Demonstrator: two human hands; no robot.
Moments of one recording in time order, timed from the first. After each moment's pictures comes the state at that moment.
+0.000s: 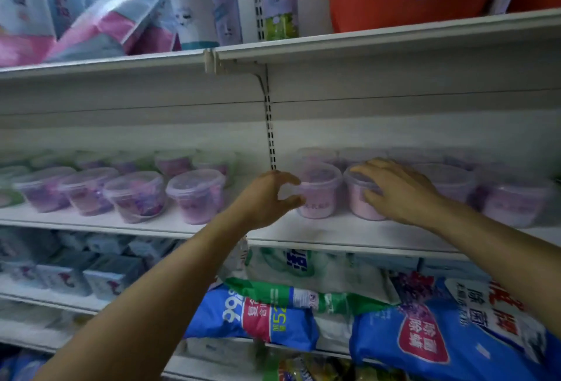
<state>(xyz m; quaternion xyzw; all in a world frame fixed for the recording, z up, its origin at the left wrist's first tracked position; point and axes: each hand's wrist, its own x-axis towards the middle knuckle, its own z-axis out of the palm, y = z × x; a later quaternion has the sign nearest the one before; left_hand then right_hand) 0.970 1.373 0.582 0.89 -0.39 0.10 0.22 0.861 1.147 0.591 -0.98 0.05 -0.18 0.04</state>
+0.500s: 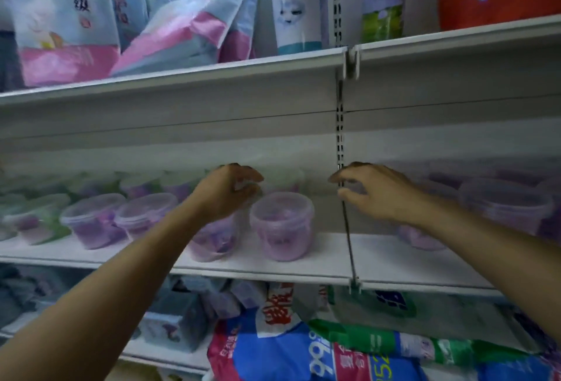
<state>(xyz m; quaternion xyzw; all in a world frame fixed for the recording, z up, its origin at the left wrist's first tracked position) 1.149 1.563 0.619 0.89 -0.37 0.16 0.20 1.015 1.304 0.610 -0.97 -0.03 -0.21 0.10</state>
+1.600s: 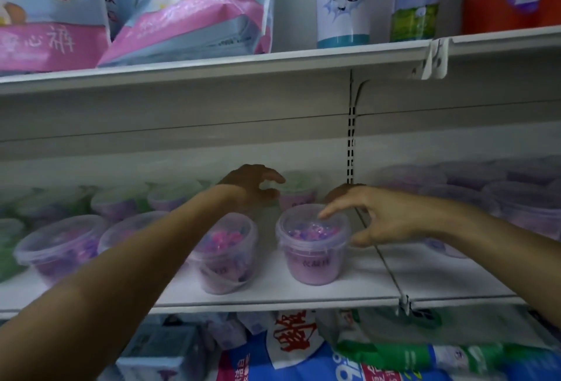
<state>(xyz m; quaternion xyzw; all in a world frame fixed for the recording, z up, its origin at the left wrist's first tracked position) 1.242 1.546 0.623 0.88 -0.45 0.04 0.12 1.035 1.370 0.626 -0.99 -0.01 0.01 0.17</state>
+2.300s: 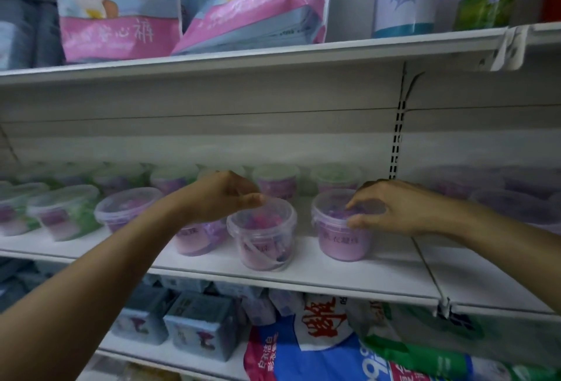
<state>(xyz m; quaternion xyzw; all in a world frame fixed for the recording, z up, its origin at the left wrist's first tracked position) 1.197 1.672 0.633 0.90 -0.39 -0.01 0.17 1.076 1.376 0.610 -0.99 -0.05 -0.06 0.08</state>
